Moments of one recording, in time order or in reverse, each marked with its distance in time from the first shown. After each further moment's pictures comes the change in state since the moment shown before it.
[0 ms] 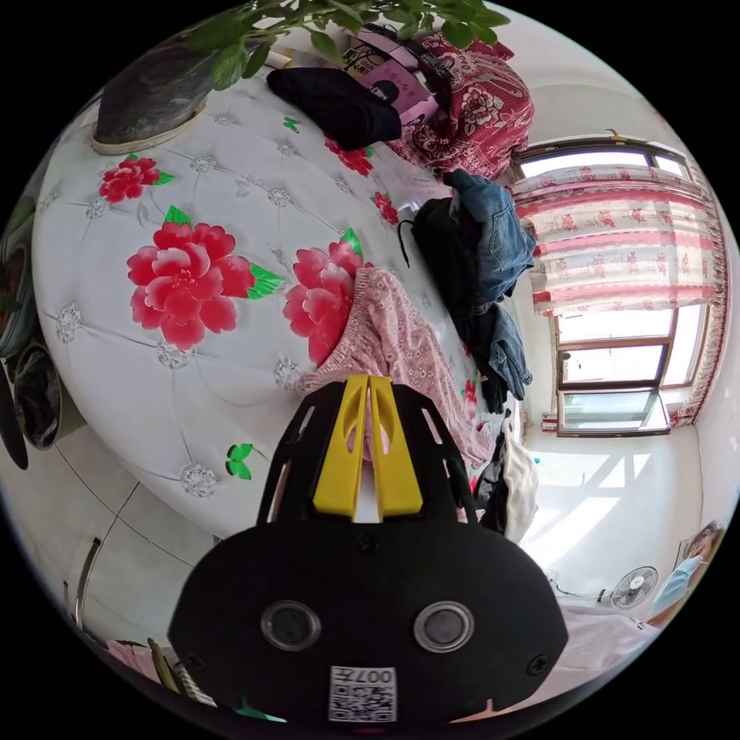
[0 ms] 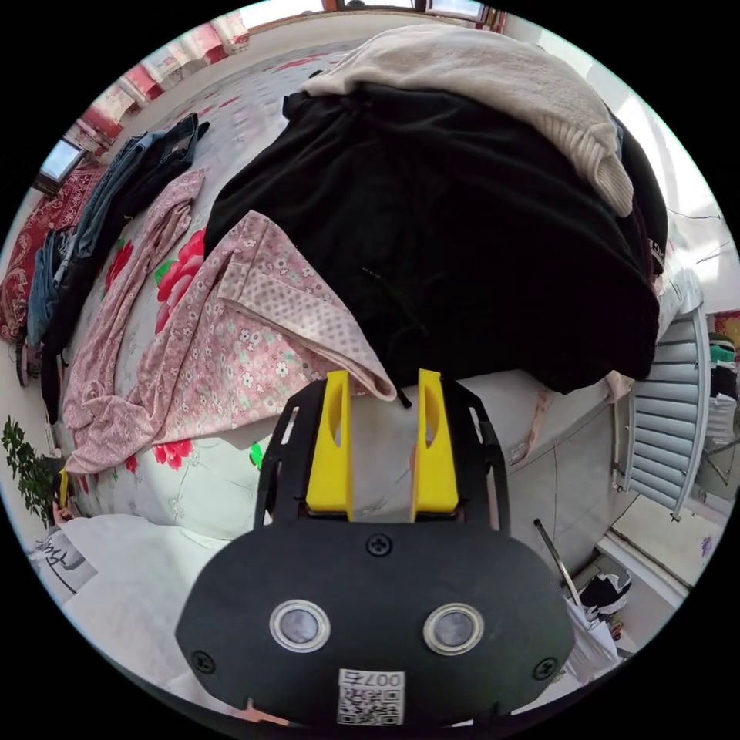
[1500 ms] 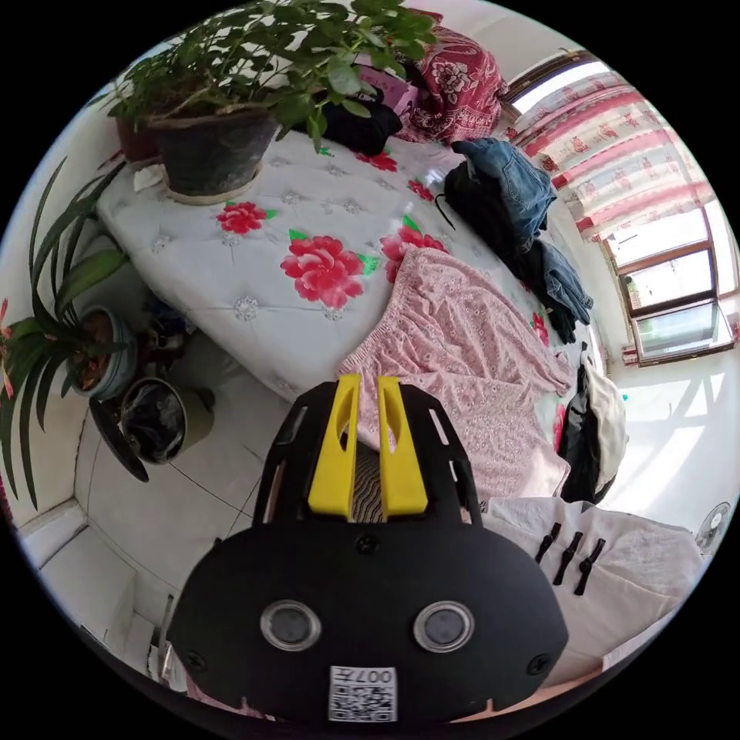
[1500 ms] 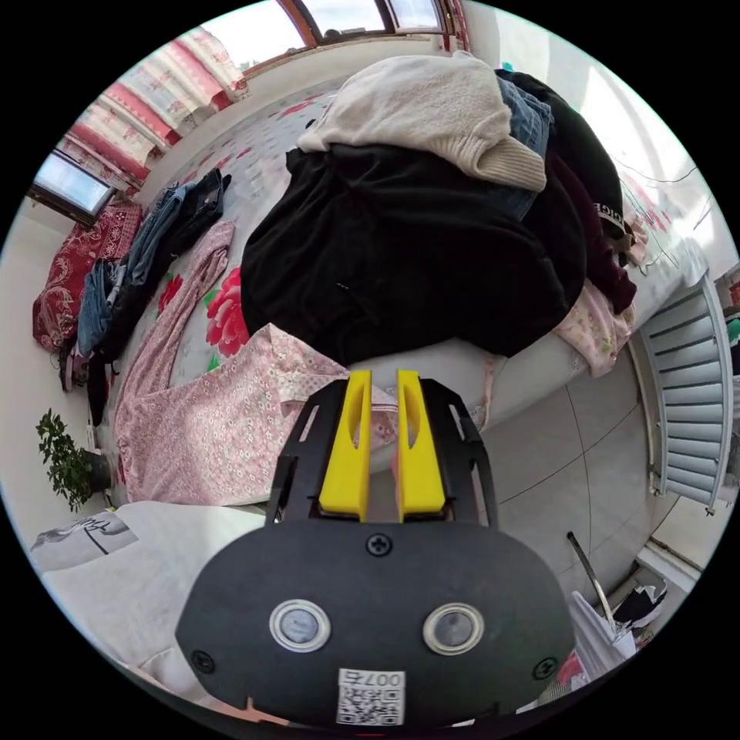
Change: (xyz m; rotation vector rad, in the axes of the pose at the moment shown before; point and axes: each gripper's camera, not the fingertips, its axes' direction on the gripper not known) left arm -0.017 0.100 -0.058 -0.081 -0.318 0.203; right arm 0.084 0.006 -0.051 0.116 -0.160 0.039
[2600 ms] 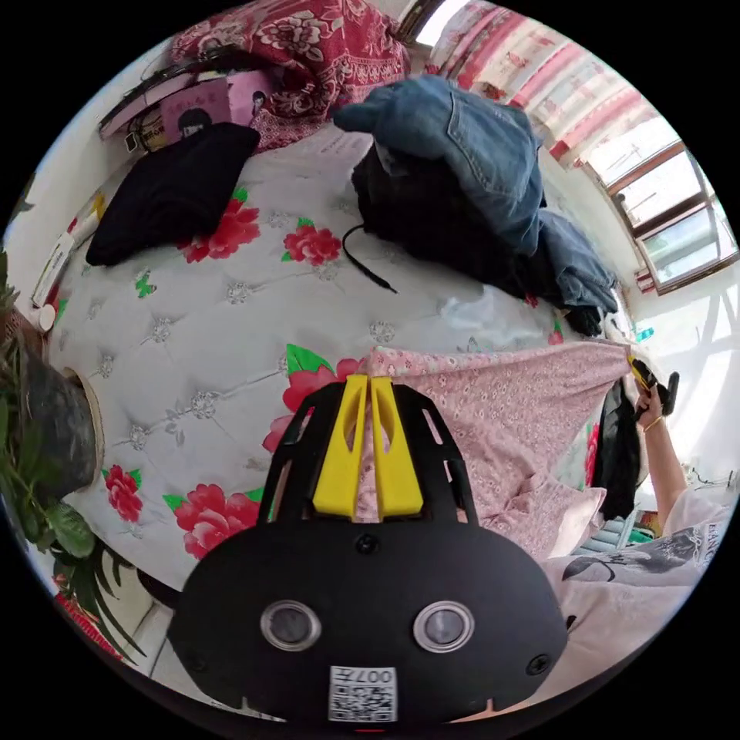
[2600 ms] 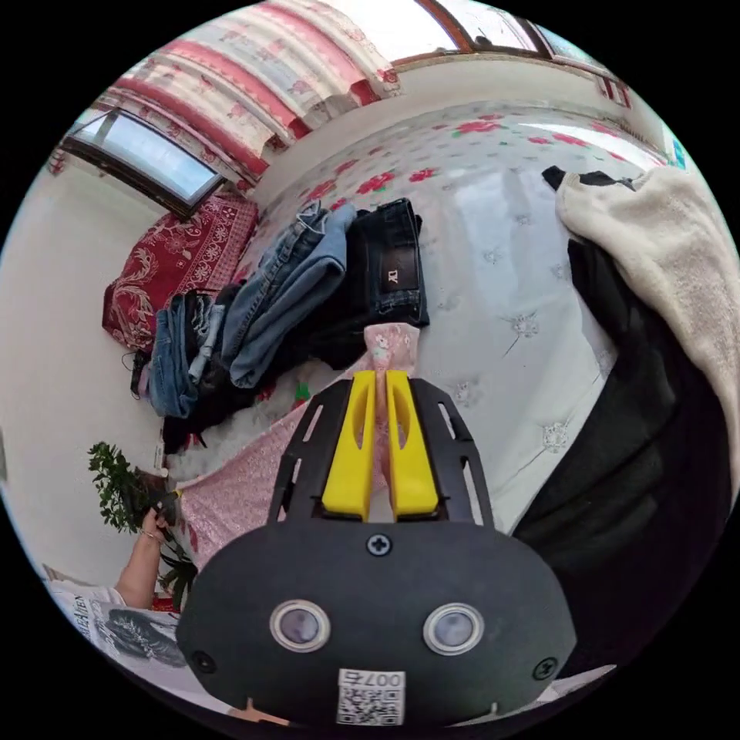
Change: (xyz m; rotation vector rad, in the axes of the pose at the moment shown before) left arm 0.145 -0.232 0.179 -0.087 -0.120 0.344; right arm -0.317 -0.288 0.131 0.082 -0.362 -0.265
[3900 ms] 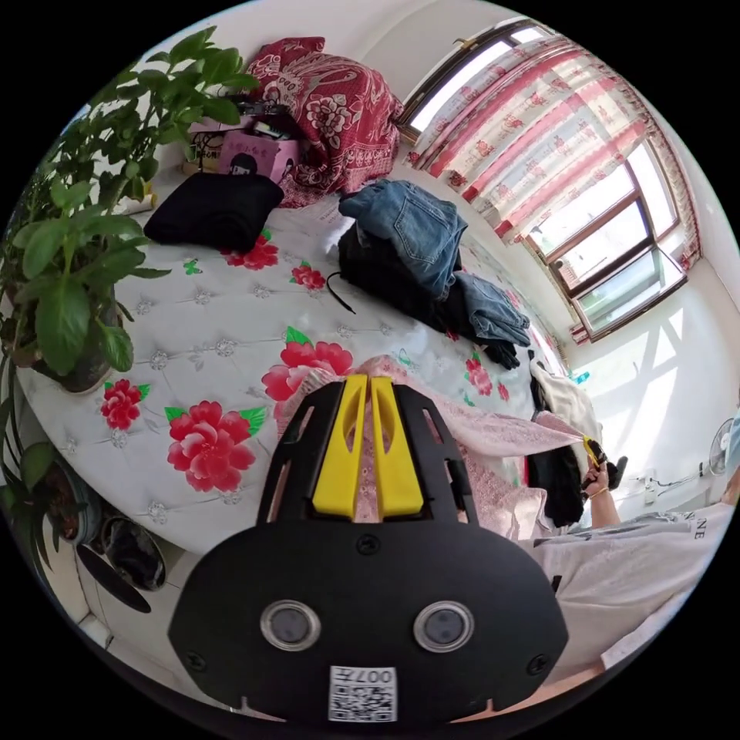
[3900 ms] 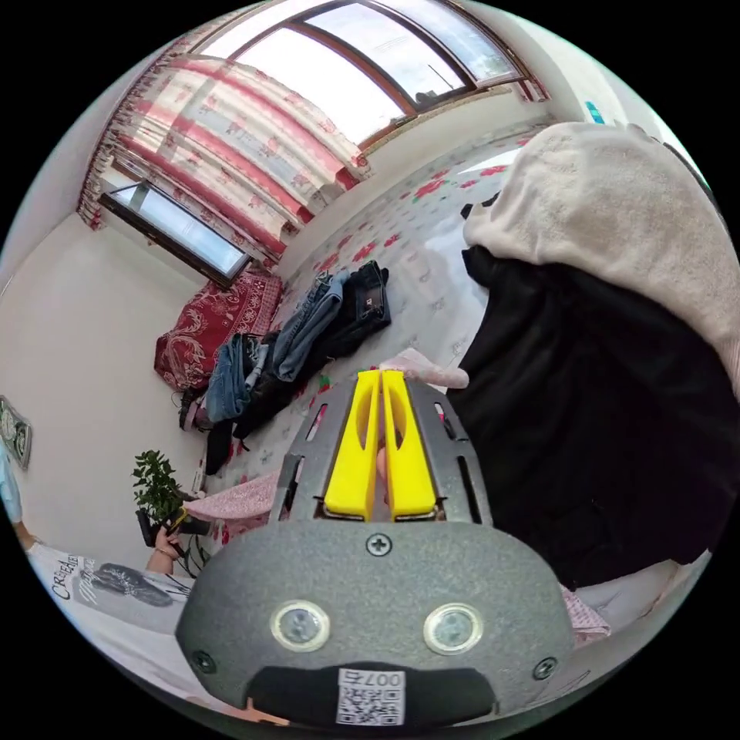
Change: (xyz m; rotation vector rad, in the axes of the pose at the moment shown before) left arm -0.056 0.151 -0.095 0.292 0.214 -0.089; right arm 0.075 0.197 -0.167 0.262 -0.120 0.113
